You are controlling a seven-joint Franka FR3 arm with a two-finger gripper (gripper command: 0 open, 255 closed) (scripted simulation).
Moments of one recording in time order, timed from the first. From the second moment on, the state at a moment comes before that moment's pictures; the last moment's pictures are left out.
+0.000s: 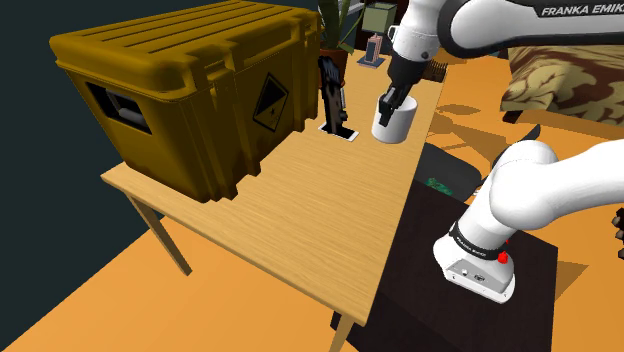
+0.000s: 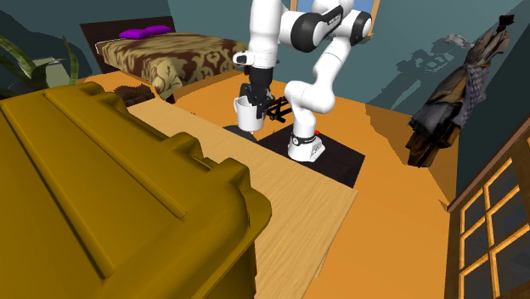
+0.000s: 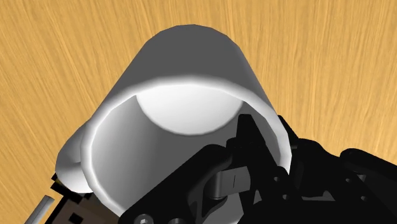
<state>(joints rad) 0.03 -0.84 0.06 -2.57 0.02 1.84 0.07</state>
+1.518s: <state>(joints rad) 0.03 -0.76 0.05 -2.21 0.01 1.56 0.06</state>
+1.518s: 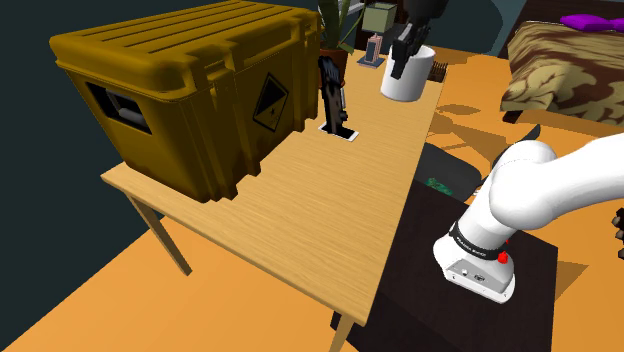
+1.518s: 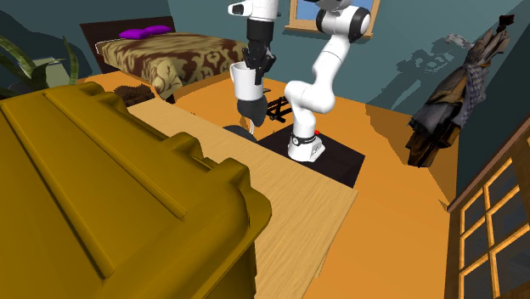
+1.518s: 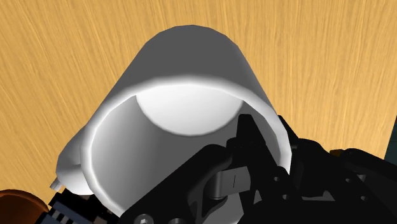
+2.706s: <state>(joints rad) 0.02 -0.64 0.05 -1.86 0.00 1.33 0.06</state>
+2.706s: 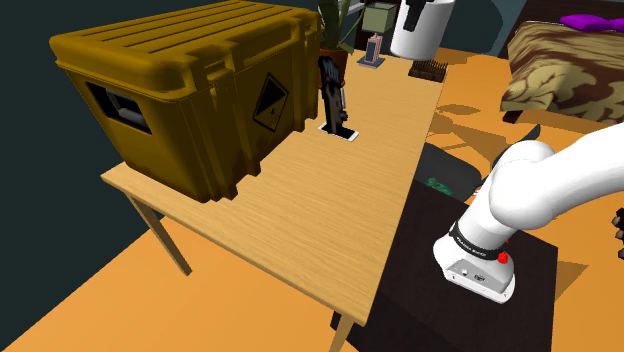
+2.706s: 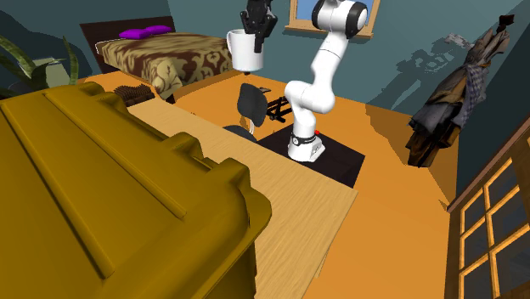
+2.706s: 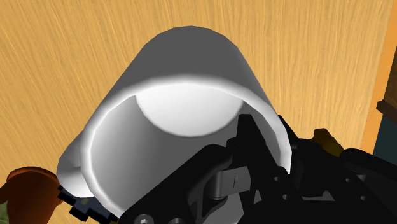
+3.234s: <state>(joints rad) 0.02 -0.56 0.05 -1.68 0.00 1.23 0.06</state>
